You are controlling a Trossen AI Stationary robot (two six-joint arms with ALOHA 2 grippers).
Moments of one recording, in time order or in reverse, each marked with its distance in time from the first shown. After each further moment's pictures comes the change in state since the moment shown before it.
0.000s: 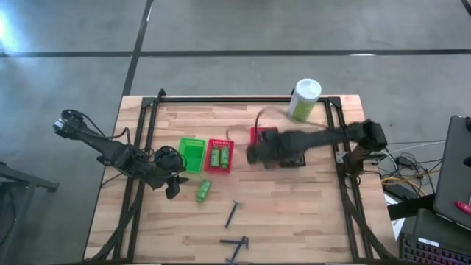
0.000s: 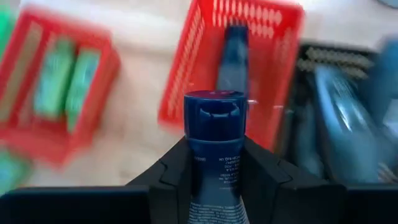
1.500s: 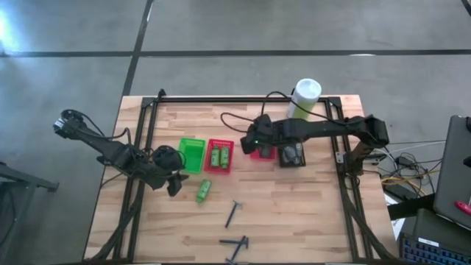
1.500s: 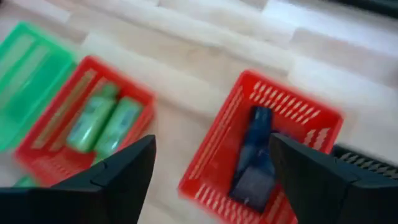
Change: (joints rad) left arm 0.000 0.000 0.000 -0.027 -0.041 -0.114; right arm -0.125 -0.041 -0.059 0.280 0.035 -0.397
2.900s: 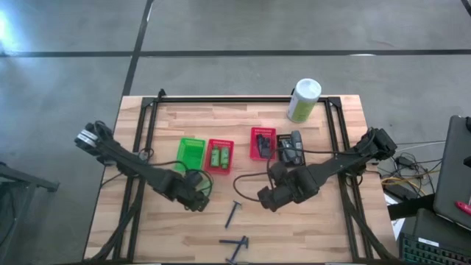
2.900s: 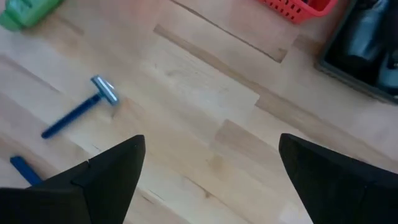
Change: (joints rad) left arm 0.015 0.538 0.048 0.166 0.227 -0.447; right arm 0.485 0.000 0.006 -0.267 -0.119 0.443
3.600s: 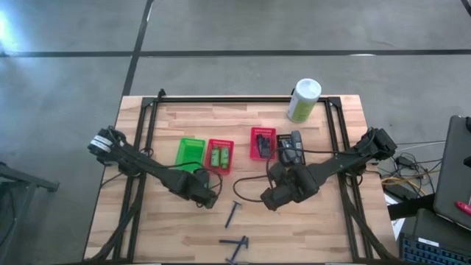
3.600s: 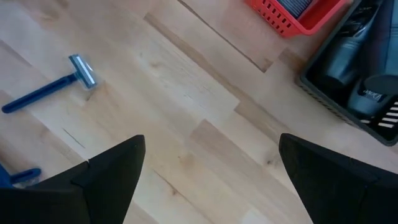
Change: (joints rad) left arm 0.084 0.167 0.069 0.000 0.040 -0.003; right arm -0.003 0.000 0.000 -0.050 0.000 -0.162
